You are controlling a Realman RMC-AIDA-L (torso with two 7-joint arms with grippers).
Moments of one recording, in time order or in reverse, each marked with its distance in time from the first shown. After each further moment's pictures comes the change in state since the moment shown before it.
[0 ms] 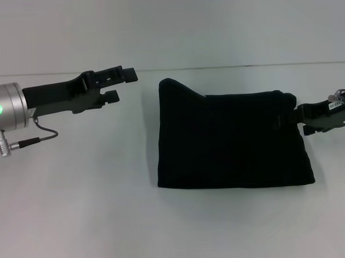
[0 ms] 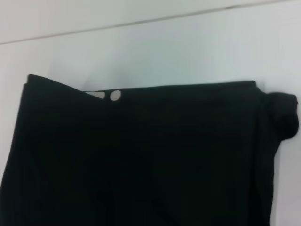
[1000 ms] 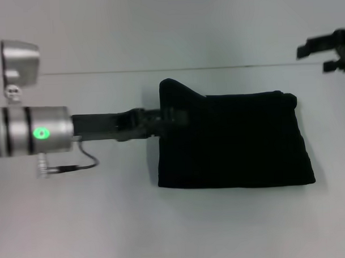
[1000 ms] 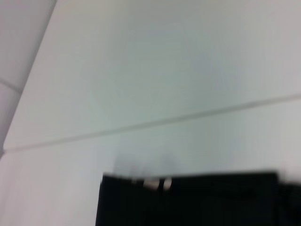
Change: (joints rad) left arm -0.057 -0.033 0.058 -0.079 0.072 0.108 0.120; right arm 0.031 -0.156 0.163 -0.013 0.193 -0.133 -0.004
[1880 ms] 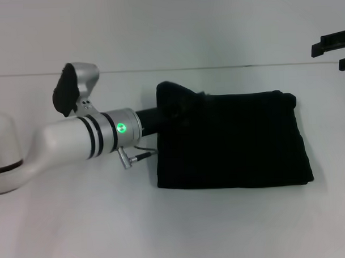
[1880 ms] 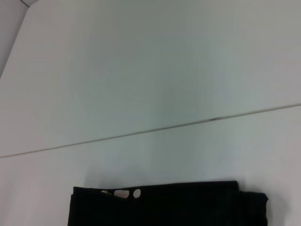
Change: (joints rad) left arm -0.185 -0.057 0.008 -0.463 -0.214 -0.677 0.064; right arm 0.015 -0.041 -0.006 0.012 -0.057 0.003 0.031
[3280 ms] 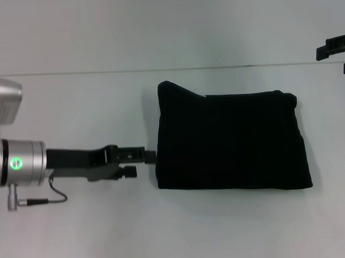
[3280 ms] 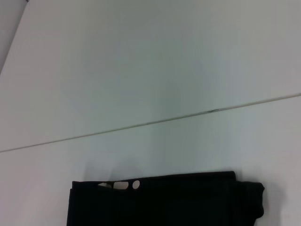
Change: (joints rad) left arm 0.240 0.097 -0.036 0.406 0.356 0.668 -0.165; right arm -0.012 -0.009 0.006 -0.008 0.002 -0.034 0.000
